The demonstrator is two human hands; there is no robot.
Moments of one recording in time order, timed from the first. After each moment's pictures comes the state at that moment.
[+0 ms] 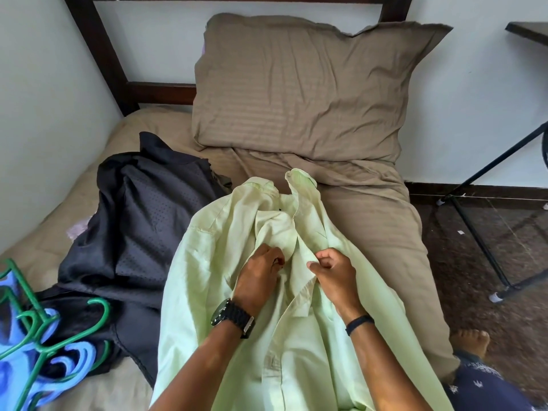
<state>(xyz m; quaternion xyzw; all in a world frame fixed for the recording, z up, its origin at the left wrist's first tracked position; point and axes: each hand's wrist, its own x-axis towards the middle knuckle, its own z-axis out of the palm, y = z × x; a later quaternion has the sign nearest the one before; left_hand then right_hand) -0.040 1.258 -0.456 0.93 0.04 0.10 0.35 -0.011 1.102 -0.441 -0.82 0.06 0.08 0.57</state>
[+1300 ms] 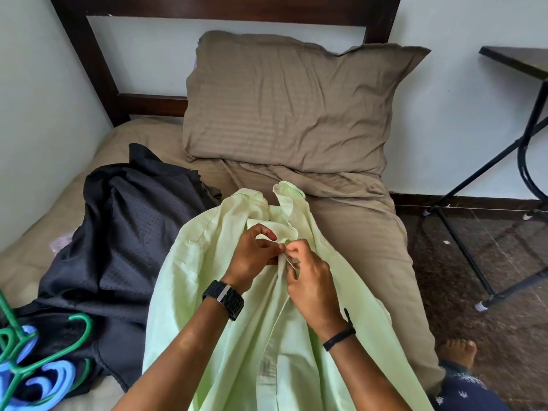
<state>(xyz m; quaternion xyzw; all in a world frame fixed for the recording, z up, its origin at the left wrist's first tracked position) -0.010 1.254 -0.392 0.68 0.13 -0.01 0.73 -0.025 1.123 -0.410 -0.89 -0.20 -0.13 0.39</state>
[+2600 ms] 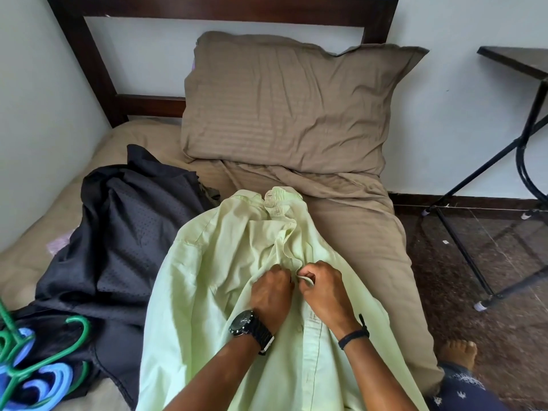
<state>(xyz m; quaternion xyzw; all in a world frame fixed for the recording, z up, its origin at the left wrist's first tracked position) -0.029 1.206 -0.447 0.98 0.07 0.00 0.17 -0.010 1.091 -0.436 -0.92 -0.12 0.00 0.37</state>
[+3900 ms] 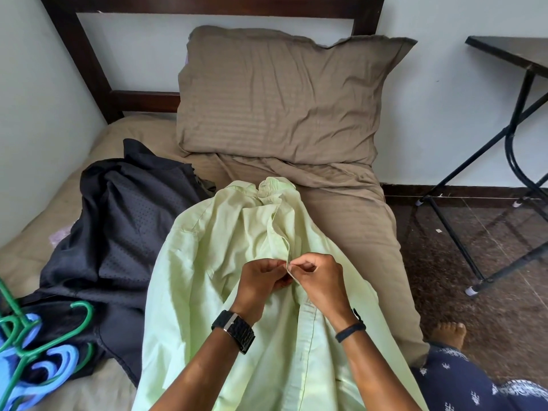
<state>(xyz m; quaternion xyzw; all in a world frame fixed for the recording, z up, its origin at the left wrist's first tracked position) -0.061 1.211 -0.423 0.58 0.18 -0.03 0.79 -0.041 1.088 -0.401 -0.85 -0.03 0.03 0.52</state>
